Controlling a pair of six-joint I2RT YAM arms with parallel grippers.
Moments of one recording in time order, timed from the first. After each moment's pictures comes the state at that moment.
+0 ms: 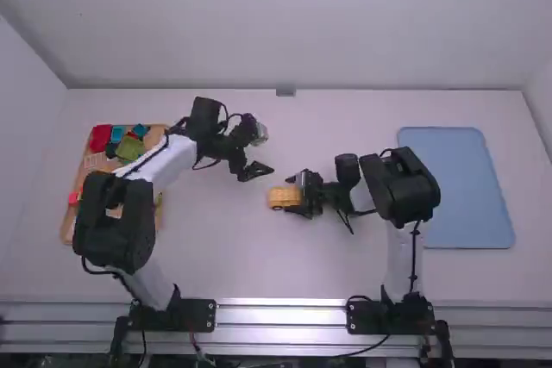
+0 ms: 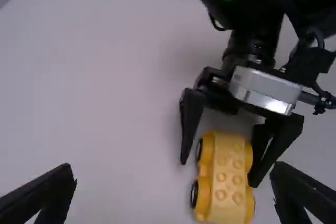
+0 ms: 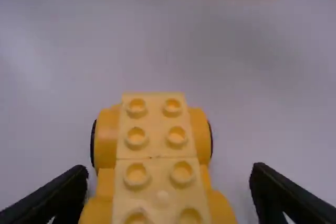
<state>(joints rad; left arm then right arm) -0.14 1.75 1.16 -0.42 0.88 0.82 0.28 2.20 0.71 0.73 -1.11 -0.82</state>
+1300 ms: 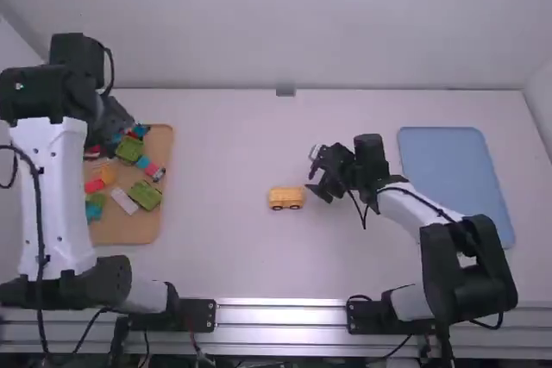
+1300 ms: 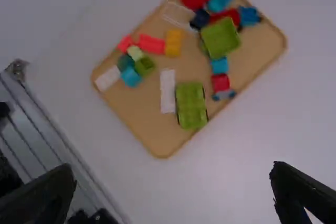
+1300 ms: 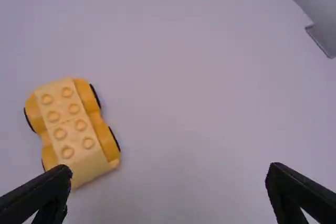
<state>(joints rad) 0.18 1.53 2.04 -1.72 -0.44 -0.67 0.24 1.54 0.71 0.02 -0.55 -0.75</state>
